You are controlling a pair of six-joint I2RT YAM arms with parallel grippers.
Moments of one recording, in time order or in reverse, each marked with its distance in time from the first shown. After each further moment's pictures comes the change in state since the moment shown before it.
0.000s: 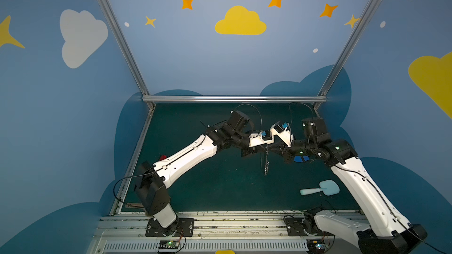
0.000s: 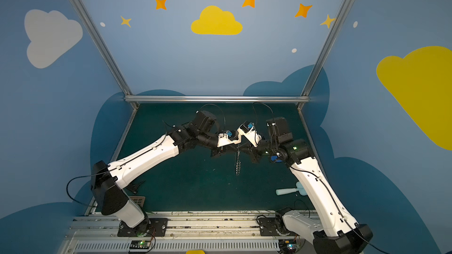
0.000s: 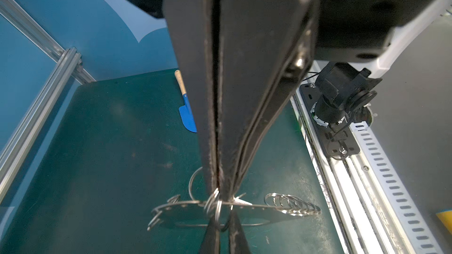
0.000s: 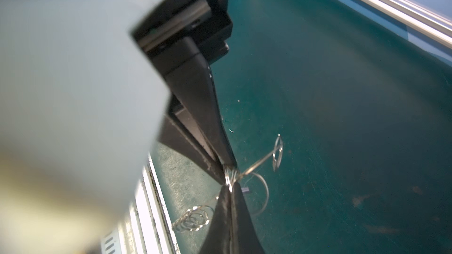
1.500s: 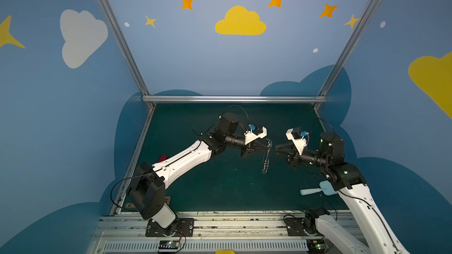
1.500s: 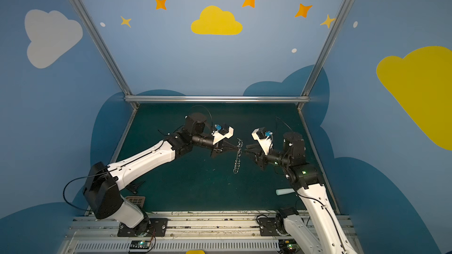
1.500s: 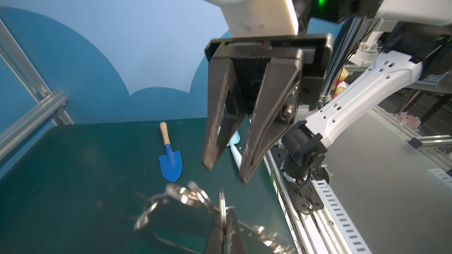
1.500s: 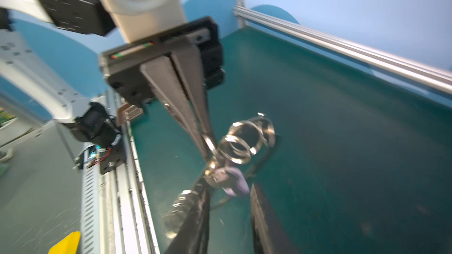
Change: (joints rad) left arm 0.072 -0.070 -0.258 0.527 0.312 -0.320; right arm -0.168 -0.270 -0.334 0.388 -0.236 0.175
